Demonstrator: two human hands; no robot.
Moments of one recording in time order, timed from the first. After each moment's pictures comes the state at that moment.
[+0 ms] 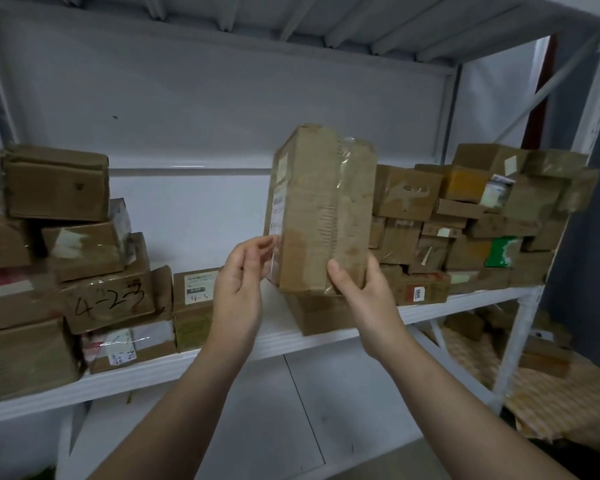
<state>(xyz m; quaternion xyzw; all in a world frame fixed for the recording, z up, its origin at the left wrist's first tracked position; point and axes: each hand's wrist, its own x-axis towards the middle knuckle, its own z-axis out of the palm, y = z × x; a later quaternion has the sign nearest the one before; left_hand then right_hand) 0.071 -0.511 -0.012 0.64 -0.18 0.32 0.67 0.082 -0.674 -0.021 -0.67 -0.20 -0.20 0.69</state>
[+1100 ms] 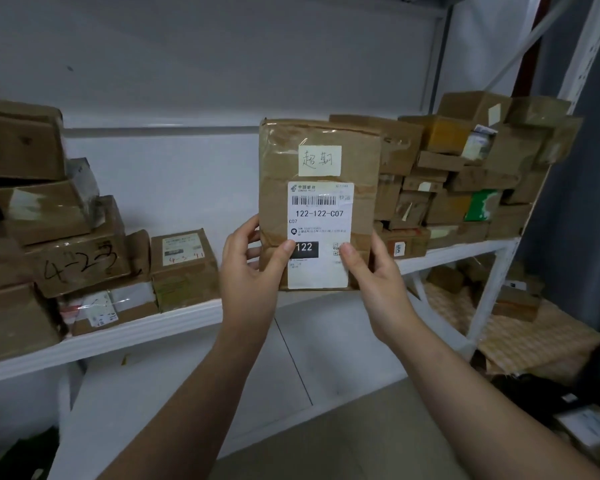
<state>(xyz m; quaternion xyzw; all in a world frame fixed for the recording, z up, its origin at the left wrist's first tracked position) 0.053 -0.553 -0.045 0.69 -0.09 0.34 0.64 0.059 -0.715 -0.057 -0.66 -0.16 -0.18 0.71</state>
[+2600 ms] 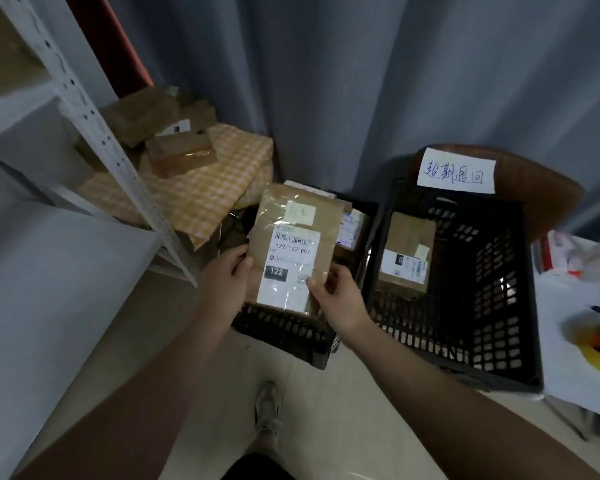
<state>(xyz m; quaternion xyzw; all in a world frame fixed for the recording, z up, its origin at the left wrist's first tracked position) 0.080 -1.199 -0.317 0.82 -0.34 -0.18 0.42 -0.084 -1.290 -0.332 -0.63 0.49 -0.18 0.57</state>
